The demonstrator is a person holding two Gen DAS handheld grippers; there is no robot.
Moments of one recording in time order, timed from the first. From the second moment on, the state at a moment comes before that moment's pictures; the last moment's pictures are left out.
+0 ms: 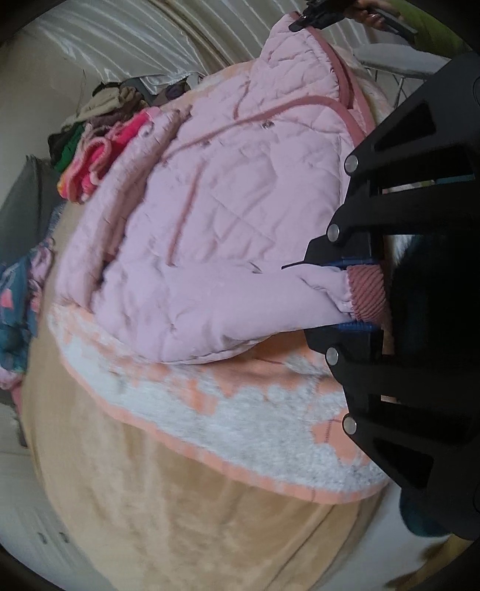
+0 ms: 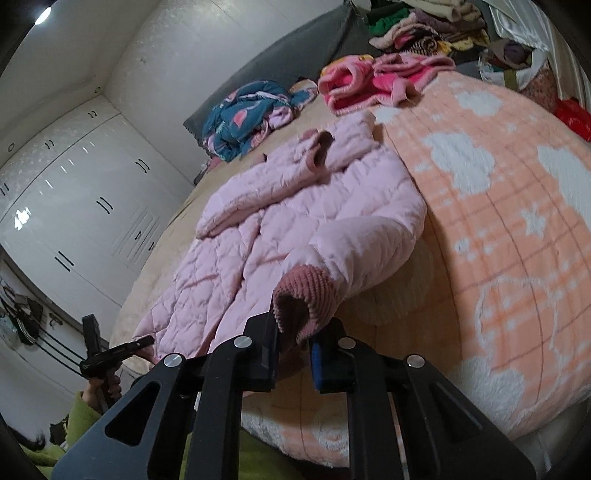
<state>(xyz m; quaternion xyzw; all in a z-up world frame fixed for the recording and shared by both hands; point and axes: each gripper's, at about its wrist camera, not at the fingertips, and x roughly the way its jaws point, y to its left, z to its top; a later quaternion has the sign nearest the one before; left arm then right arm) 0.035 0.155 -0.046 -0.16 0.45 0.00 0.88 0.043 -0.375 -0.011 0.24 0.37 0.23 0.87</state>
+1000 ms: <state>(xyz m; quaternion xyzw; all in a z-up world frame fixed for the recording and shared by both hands) 0.067 0.143 0.050 -0.13 0.35 0.01 0.93 0.074 -0.377 0.042 0.25 0.29 0.23 0.90</state>
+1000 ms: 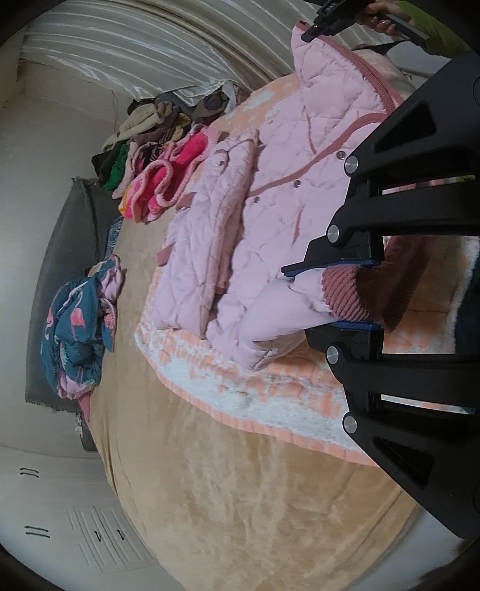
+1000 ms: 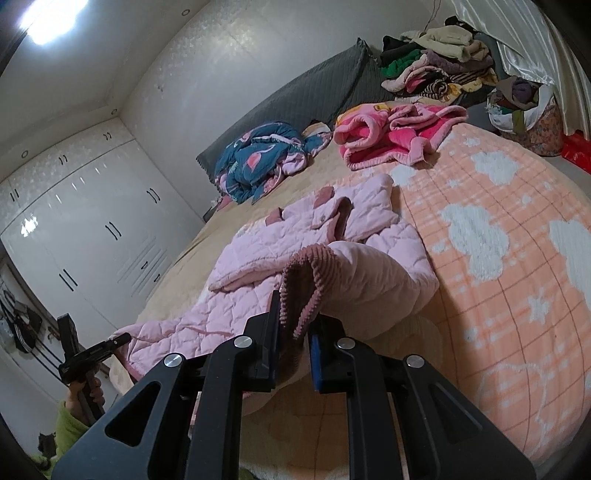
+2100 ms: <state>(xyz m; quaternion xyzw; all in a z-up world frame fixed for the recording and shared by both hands) 0.151 0.150 0.116 -0.12 0.30 0.03 0.94 0.161 -0.369 0.113 0.22 0.23 0.22 0.92</state>
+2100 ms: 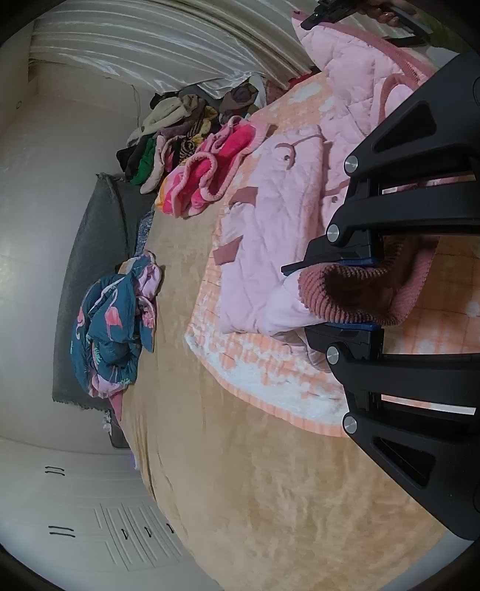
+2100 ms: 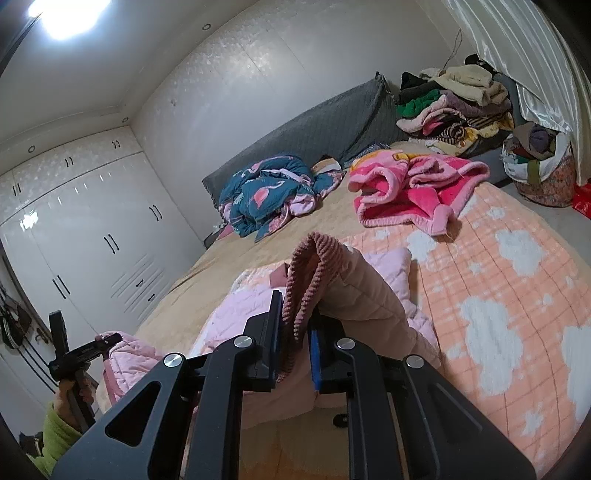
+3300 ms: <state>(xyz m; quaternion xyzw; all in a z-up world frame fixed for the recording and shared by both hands) 0.249 0.166 0.136 -0.11 0.27 0.09 0.95 0.299 -0.354 0.138 0.21 0.21 0.15 0.94</state>
